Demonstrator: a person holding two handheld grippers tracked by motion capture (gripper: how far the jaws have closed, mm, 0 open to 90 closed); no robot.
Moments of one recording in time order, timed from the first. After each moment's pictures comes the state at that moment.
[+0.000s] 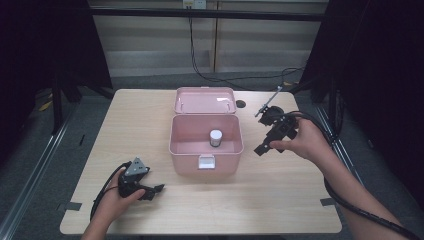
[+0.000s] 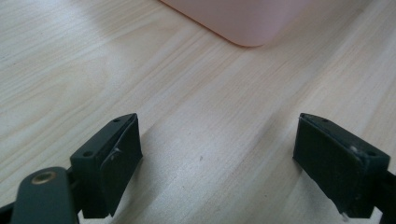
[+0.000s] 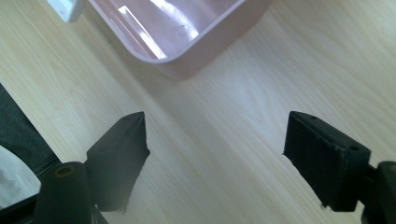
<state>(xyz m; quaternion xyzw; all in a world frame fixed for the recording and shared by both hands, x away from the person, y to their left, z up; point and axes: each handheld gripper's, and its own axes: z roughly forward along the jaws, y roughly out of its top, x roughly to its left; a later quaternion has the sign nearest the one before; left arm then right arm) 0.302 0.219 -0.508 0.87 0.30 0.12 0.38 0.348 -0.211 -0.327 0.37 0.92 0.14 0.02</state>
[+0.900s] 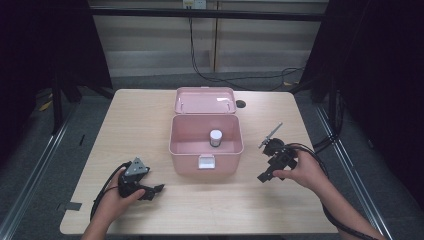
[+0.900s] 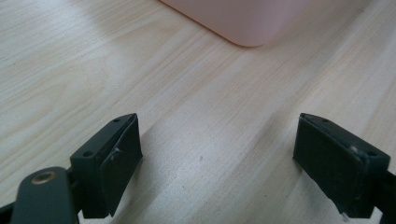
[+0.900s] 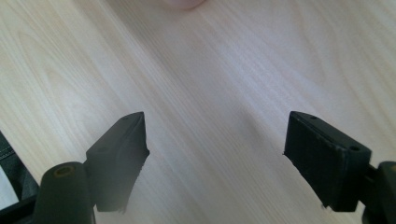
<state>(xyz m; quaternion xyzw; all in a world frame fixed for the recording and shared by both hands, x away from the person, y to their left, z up) 0.302 0.219 -0.508 0.87 0.30 0.12 0.38 0.323 -0.236 -0.427 0.37 0.92 0.14 -0.02</state>
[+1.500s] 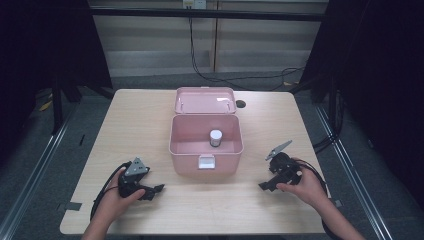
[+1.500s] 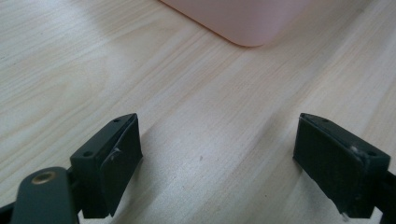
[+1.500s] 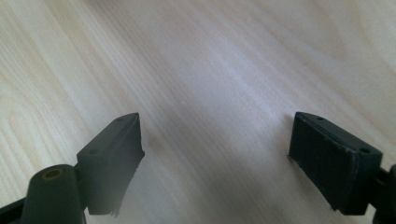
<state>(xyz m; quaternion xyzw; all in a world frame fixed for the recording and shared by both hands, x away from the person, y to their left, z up) 0.302 0.219 -0.509 0.87 0.30 0.12 0.38 0.304 -0.262 -0.482 0.37 0.90 0.22 0.02</state>
